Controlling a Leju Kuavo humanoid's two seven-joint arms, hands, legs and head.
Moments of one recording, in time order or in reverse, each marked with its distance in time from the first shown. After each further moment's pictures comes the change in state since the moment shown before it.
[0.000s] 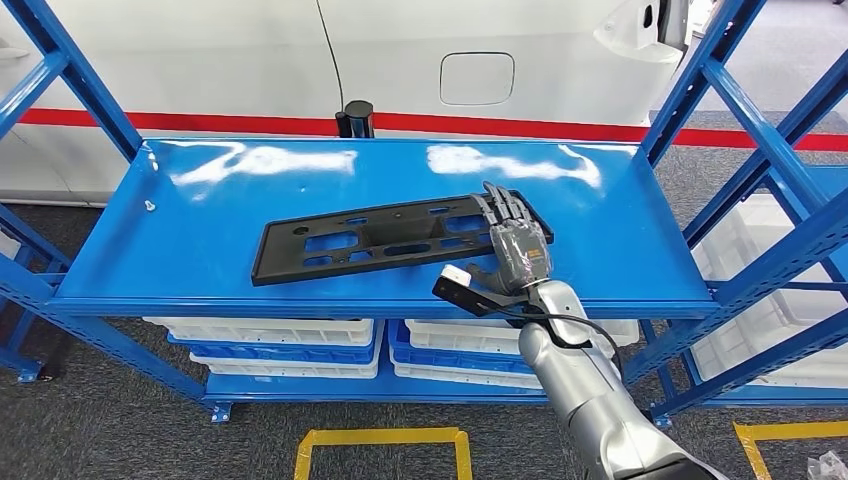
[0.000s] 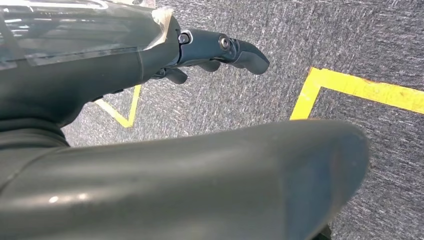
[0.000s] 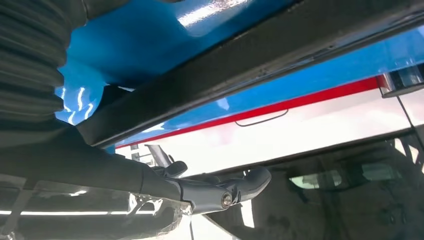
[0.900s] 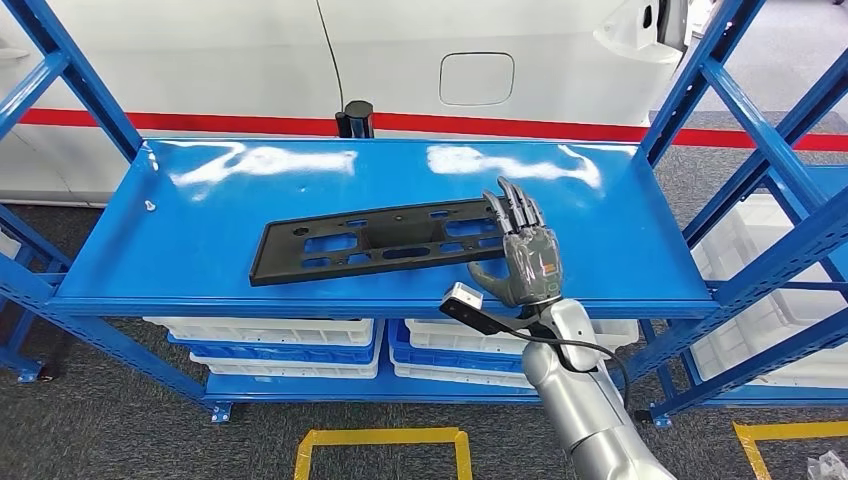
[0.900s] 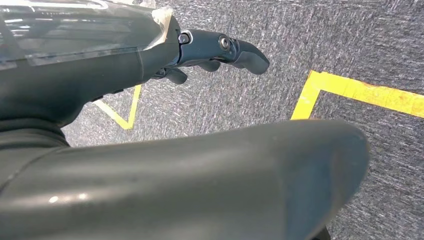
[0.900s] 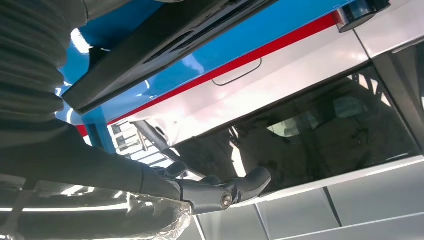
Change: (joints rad) left arm 0.002 0.008 0.000 0.000 -0.004 -0.003 0.002; right arm 0.142 0.000 -0.033 -0.240 -0.064 -0.104 -0.105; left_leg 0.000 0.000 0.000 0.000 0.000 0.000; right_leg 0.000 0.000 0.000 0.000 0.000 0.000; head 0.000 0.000
